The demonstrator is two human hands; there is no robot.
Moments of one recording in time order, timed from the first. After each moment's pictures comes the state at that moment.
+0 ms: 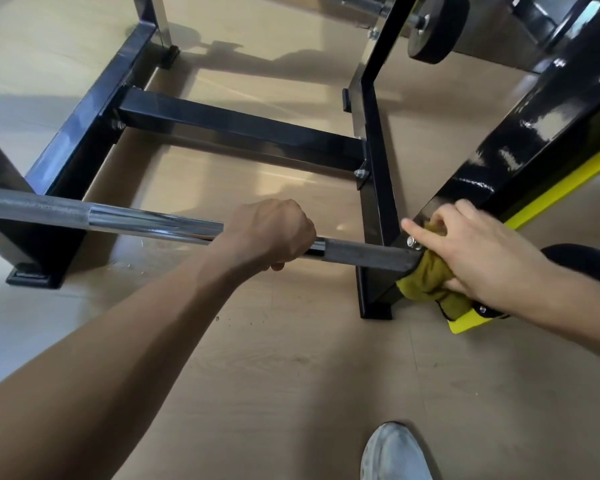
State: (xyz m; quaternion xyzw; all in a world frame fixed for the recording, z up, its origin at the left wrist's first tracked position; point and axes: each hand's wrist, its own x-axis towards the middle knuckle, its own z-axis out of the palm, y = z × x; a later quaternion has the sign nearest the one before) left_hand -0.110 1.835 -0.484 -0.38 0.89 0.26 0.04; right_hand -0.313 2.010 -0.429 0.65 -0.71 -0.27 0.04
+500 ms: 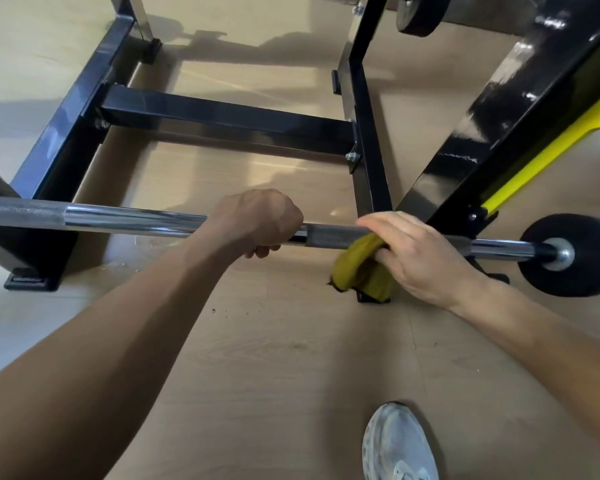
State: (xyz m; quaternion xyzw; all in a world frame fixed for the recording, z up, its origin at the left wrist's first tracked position) left_hand -0.122 1.837 -0.476 -0.41 0.85 0.29 0.14; right_hand -0.290 2.006 -0.484 0.70 -0.71 0.09 -0.06
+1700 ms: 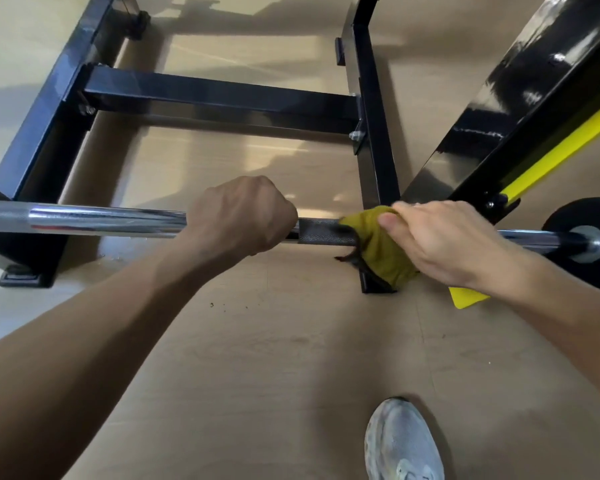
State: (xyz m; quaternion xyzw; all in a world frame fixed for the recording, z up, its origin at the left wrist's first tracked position) left_hand -0.123 1.842 -0.483 -0.45 0.86 0.23 0.04; right_hand -0.320 1.998 -0.479 0.69 -0.73 -0.04 0.01
